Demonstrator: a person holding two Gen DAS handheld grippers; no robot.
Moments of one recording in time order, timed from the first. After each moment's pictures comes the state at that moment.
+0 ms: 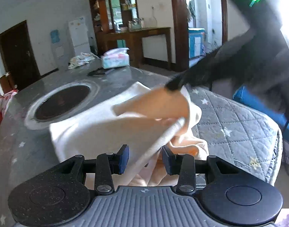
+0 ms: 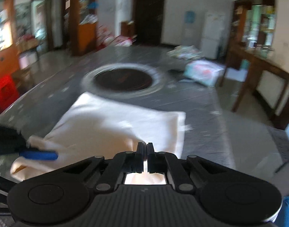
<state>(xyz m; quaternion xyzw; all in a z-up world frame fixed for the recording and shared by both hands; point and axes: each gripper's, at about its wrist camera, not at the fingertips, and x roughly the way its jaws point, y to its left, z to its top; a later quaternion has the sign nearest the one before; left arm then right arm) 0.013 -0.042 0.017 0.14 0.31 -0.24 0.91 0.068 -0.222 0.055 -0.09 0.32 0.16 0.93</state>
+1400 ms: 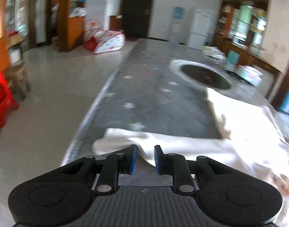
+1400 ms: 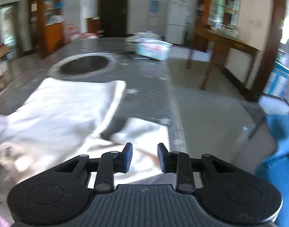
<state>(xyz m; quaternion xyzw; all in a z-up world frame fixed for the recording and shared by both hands) -0.072 0.194 0.028 -0.08 0.34 0.05 0.94 0.000 -0.288 0.038 -0.06 0.36 0.10 0.93</state>
